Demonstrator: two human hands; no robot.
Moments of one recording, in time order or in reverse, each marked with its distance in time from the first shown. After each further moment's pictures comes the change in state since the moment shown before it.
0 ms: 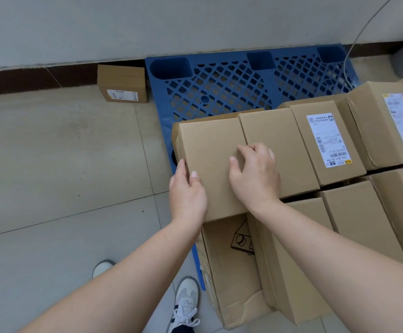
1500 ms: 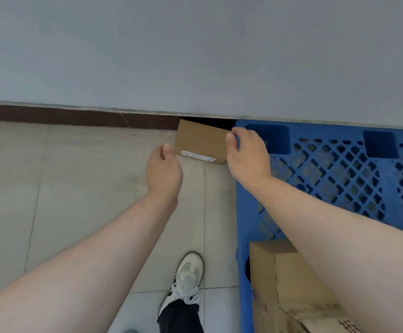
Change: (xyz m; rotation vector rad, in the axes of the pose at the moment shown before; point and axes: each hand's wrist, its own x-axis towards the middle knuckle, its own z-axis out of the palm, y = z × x) left_hand 0.433 0.154 -0.183 -0.040 0.405 -0.088; right_hand 0.366 -0.304 0.208 0.220 -0.220 -0.249
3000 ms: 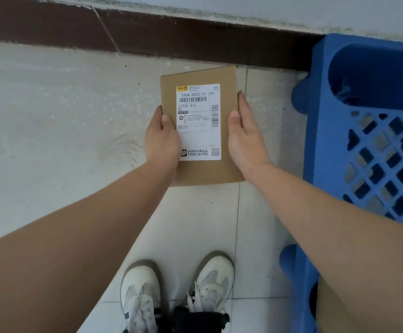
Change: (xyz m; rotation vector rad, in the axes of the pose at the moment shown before) left_hand 0.206 -0.186 0.057 0.045 -0.077 -0.092; right_hand 0.058 0.080 0.240 0.521 -0.237 0.234
